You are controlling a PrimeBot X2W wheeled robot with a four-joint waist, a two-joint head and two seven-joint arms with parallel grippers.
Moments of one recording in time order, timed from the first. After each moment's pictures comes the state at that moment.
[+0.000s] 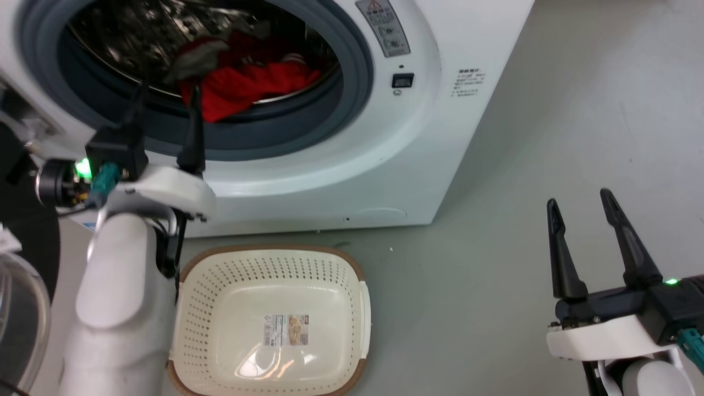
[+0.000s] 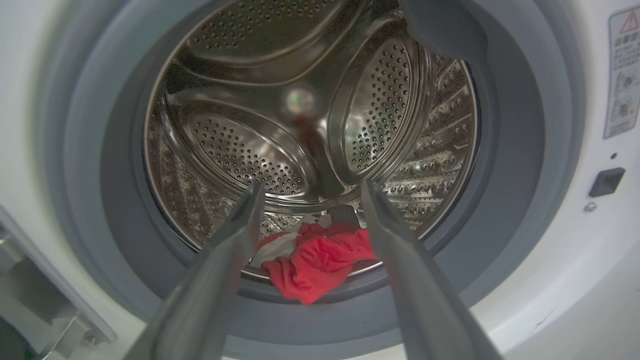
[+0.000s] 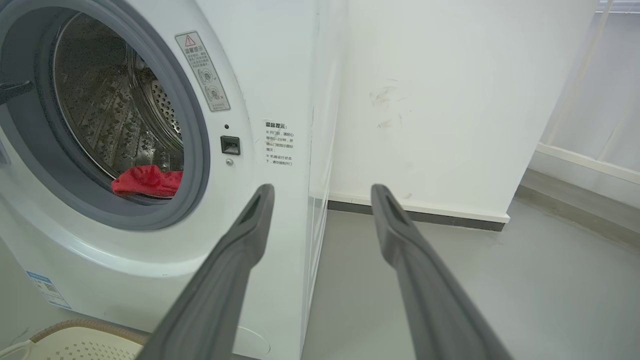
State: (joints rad) left arm -0.60 0.16 0.03 0.46 -0.03 -0.10 -0.26; right arm -0.04 -0.05 0.01 -0.10 -0.02 0.13 -0.26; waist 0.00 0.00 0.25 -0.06
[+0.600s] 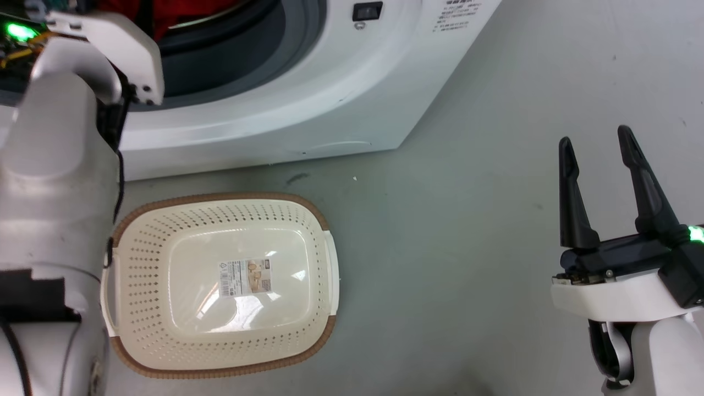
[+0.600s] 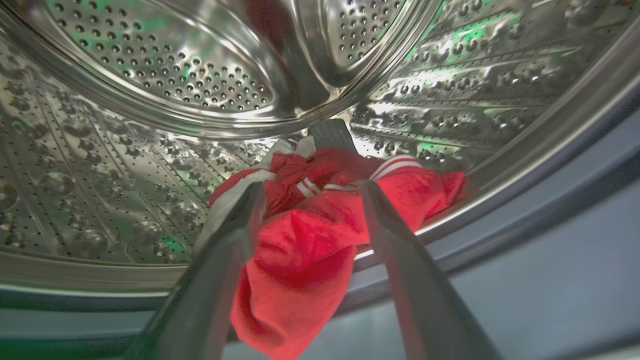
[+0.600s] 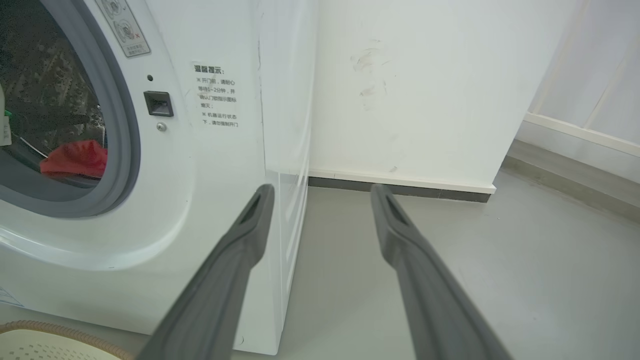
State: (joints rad) left arm -1.14 0.28 -0.09 0.99 -0.02 -0.13 -0.13; right arm -0.18 -0.05 0.02 -0.14 0.02 0.13 -0.26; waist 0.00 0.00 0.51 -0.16
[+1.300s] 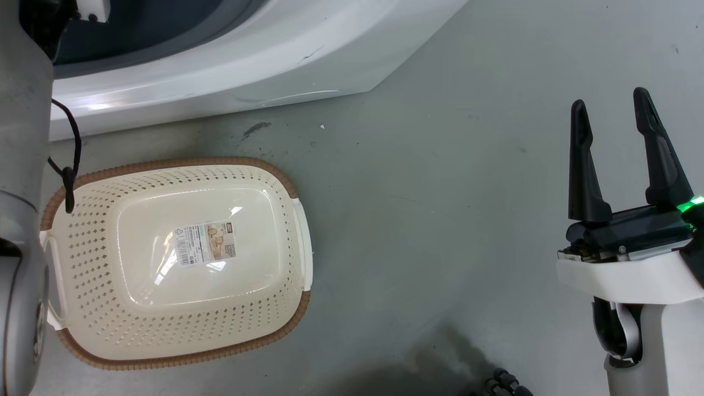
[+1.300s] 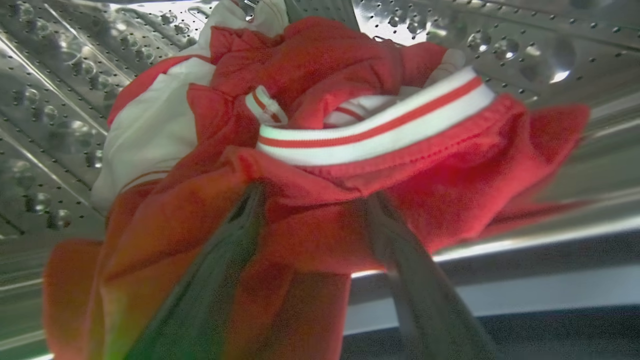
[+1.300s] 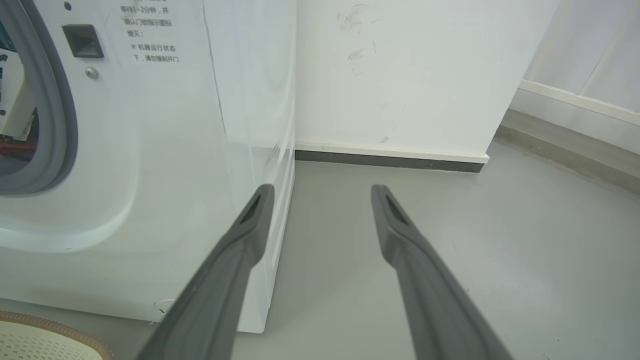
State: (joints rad) left arm -1.47 0.35 -0.30 1.21 -0.20 -0.13 0.28; right arm -0.27 -0.05 0.03 -0.17 0.07 0.13 -0.26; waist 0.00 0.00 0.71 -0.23
